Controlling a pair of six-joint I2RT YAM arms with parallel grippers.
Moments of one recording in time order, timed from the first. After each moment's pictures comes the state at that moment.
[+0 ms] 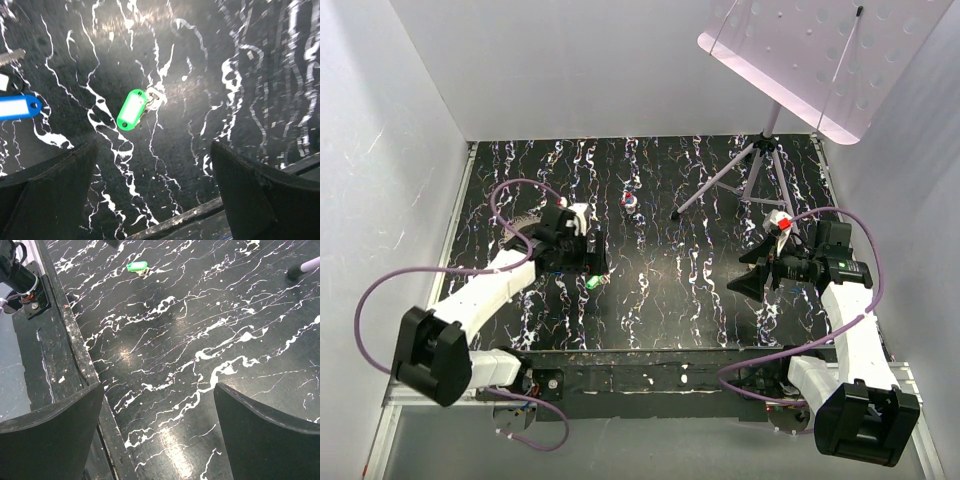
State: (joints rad) left arm -0.42 1.23 0.85 -0.51 0.16 -0.32; right arm -0.13 0.92 0.72 -0.76 -1.19 -0.64
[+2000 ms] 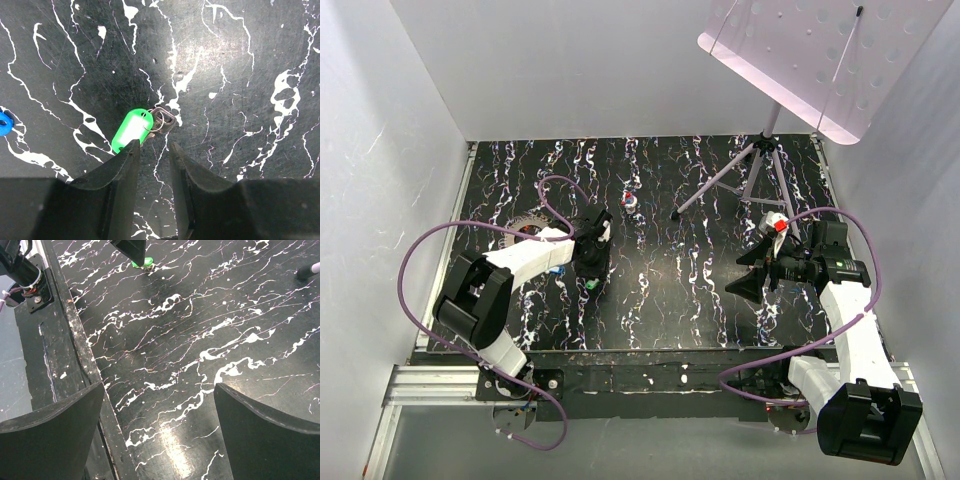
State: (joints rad) left arm -0.56 1.62 1.00 -0.60 -0.03 -0.37; right arm -0.09 0.93 0.72 -0.77 -1.19 -0.66
